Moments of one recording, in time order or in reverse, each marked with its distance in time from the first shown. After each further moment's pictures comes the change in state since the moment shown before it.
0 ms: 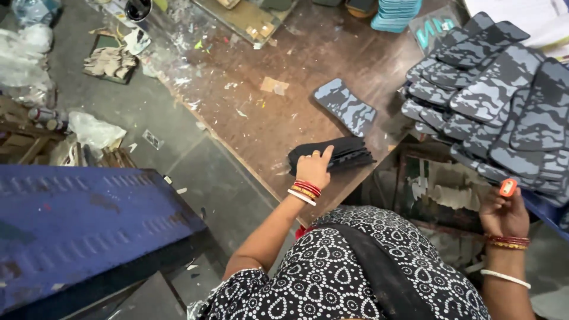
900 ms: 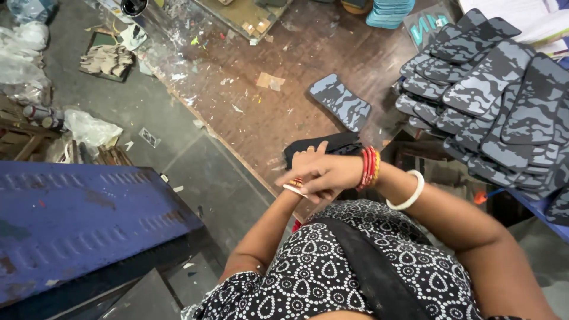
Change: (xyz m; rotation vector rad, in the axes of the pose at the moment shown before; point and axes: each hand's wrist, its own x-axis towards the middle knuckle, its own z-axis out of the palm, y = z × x) left_hand -0.001 0.000 -0.001 -0.078 -0.063 -0.023; right_hand 0.037 0.290 0.411 -1.110 -1.352 1.002
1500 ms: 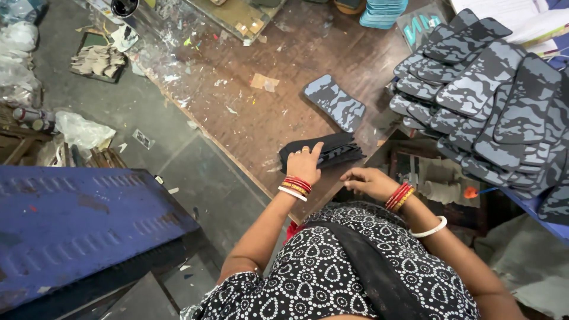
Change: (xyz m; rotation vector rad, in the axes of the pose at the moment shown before) left_hand -0.001 0.002 0.001 0.070 0.073 -0.004; right_hand -0.097 0.189 0.011 -0.113 0.773 0.363
